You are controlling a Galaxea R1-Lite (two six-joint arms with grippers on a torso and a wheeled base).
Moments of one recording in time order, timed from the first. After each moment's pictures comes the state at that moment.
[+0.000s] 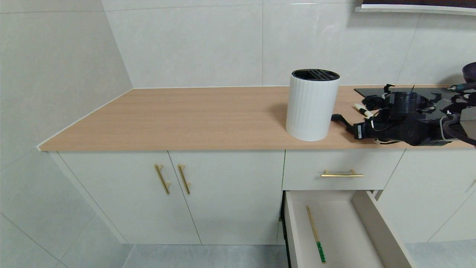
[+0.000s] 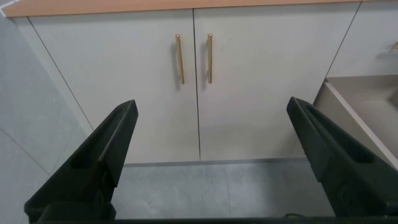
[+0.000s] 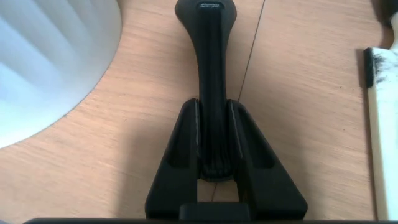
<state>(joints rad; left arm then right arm) 0.00 0.00 0.00 0.00 -0.04 0.01 -0.03 2.29 -1.70 -0.22 0.27 -0.16</state>
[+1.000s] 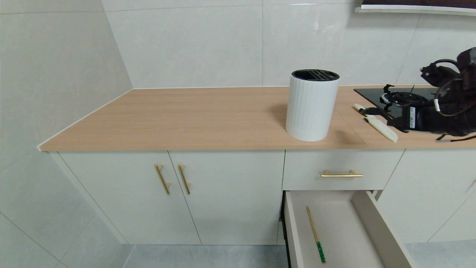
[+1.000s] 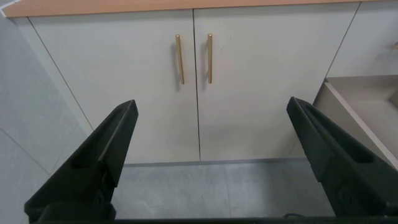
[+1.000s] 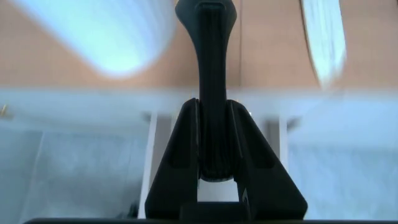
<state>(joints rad) 0.00 0.00 0.00 0.00 -0.04 0.01 0.06 1.62 -1.30 0.19 0.07 0.12</state>
